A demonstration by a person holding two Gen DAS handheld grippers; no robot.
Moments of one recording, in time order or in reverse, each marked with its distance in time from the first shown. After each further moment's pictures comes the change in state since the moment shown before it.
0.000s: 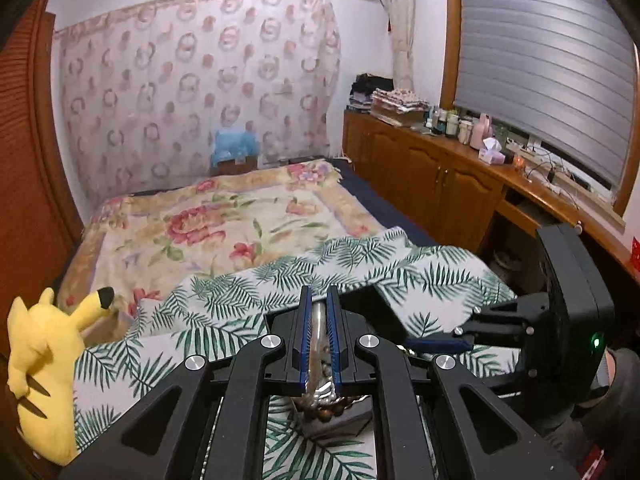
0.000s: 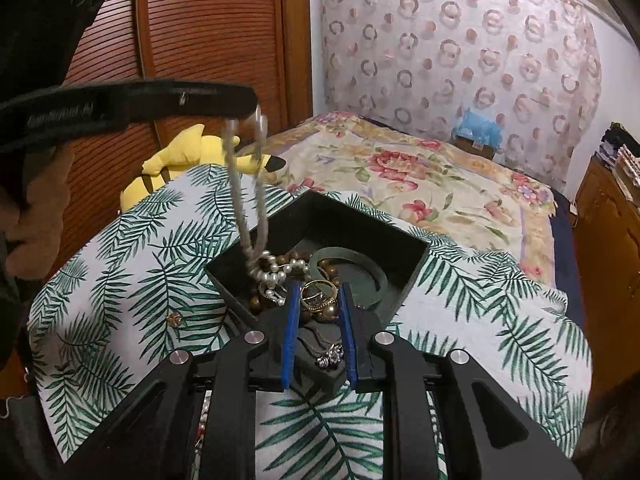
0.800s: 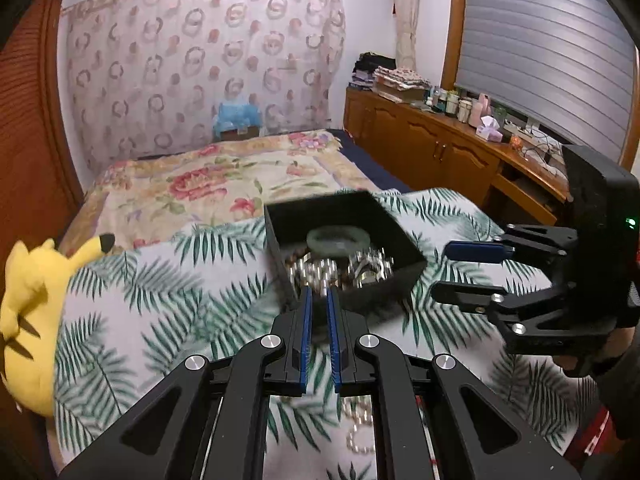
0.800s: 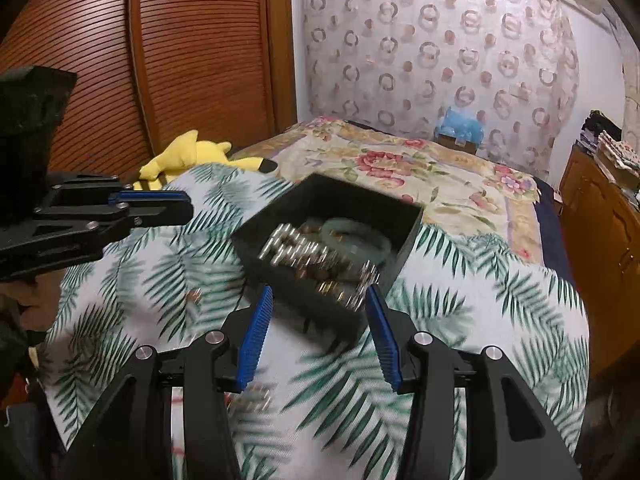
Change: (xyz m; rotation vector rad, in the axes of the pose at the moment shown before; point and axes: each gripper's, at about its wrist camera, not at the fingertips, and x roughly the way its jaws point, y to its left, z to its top) left arm -0.031 0.000 -0.092 -0.039 0.069 -0.013; right arm -0.040 0.033 -0.049 0.045 -0.030 -0.058
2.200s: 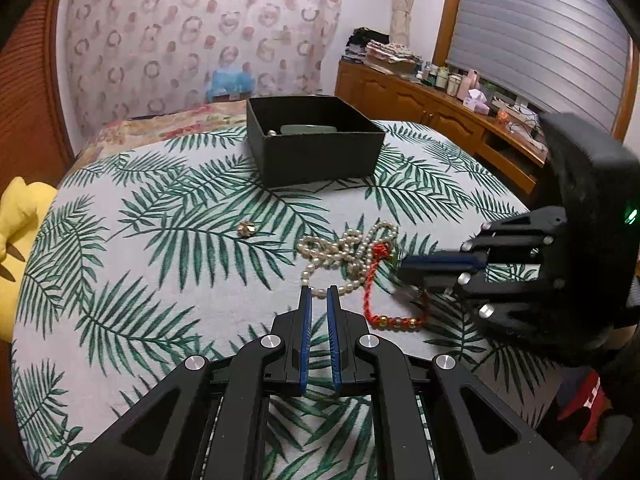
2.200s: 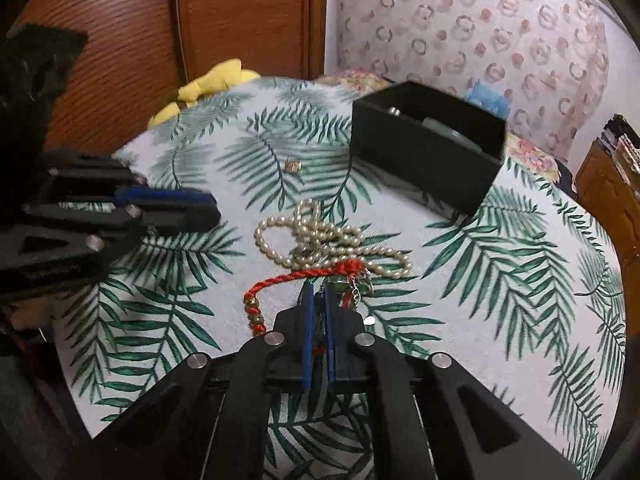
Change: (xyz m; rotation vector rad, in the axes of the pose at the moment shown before) left arm -0.027 -0.027 -0.104 -0.026 0.088 -0.050; right arm 0.001 0.082 -0.065 -0.073 0.111 0.021
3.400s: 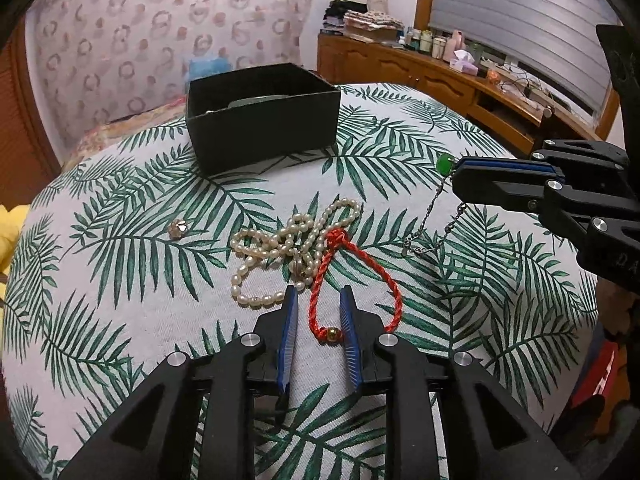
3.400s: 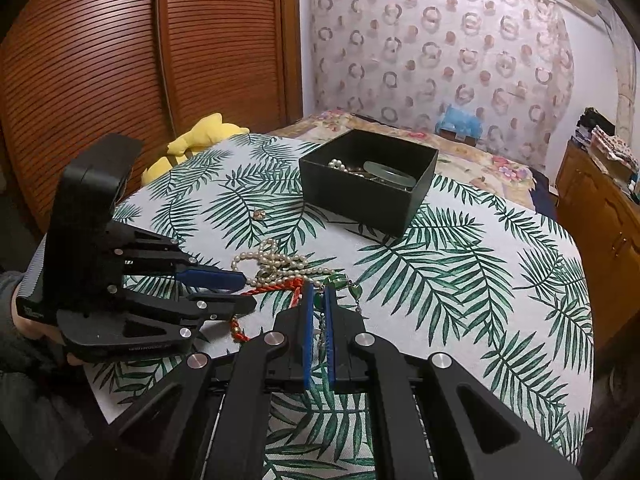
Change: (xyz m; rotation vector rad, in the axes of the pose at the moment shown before) left arm 0.042 -0.039 0.004 0.104 0.095 0.016; right arm -0.055 -0.031 -0.012 0.068 -0.120 -0.024
